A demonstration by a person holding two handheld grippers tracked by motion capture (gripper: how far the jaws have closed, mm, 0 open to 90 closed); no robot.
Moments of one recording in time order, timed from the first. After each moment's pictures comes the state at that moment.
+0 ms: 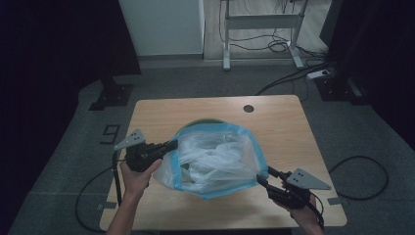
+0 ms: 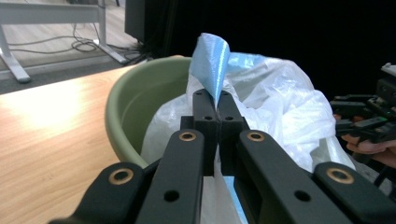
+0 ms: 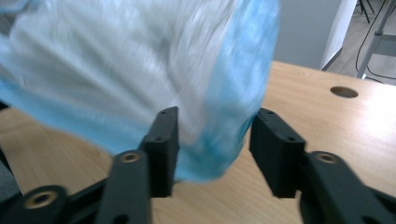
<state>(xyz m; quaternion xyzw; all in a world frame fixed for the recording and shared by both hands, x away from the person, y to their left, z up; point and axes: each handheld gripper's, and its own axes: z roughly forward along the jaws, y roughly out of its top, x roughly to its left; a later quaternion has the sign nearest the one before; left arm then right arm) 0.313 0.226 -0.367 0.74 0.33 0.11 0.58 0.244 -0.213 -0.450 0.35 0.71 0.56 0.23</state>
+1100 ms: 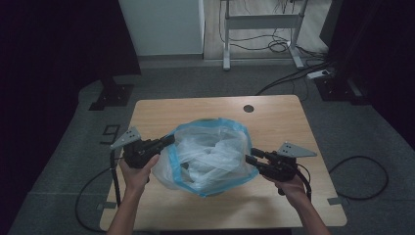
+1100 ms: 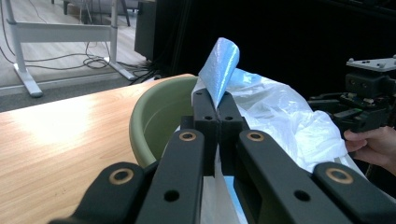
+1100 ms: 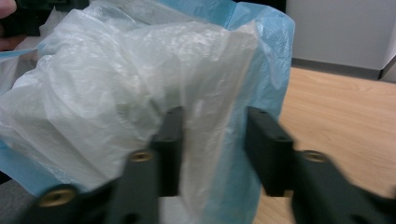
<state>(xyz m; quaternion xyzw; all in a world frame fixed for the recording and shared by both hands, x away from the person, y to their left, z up) 0.322 0.233 -0.371 0.71 0.34 0.13 0.60 0.311 -0.197 -0.437 0.33 0.72 0.60 0.14</state>
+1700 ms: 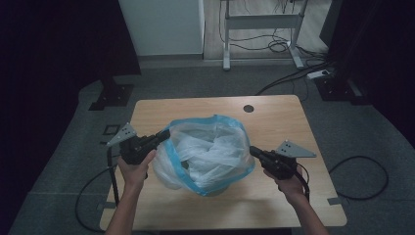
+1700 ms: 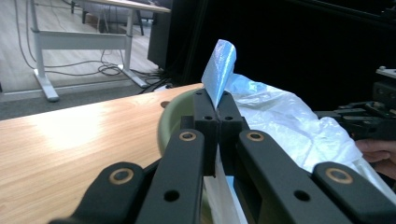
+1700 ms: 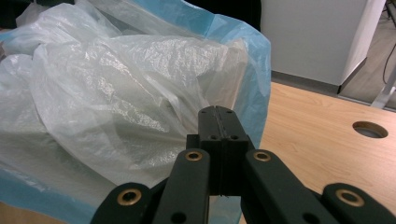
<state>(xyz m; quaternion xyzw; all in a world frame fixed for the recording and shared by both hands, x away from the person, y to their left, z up) 0.331 0.243 -0.373 0.69 0.36 0.15 0.61 0.312 -0.192 -0.429 0.33 0.71 0.58 0.21</state>
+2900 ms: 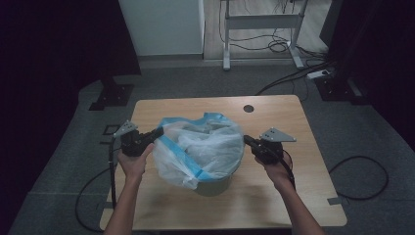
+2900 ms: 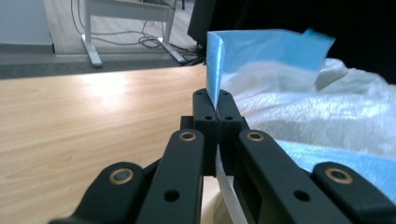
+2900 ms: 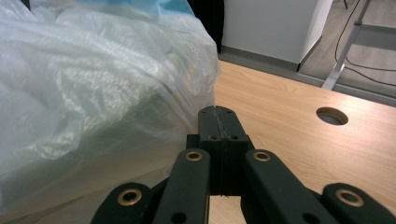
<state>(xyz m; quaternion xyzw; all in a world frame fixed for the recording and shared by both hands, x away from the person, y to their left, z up) 0.374 0.264 -0.413 0.70 0.44 0.16 0.55 0.357 -0.165 -0.435 0.39 0.73 0.52 0.24</state>
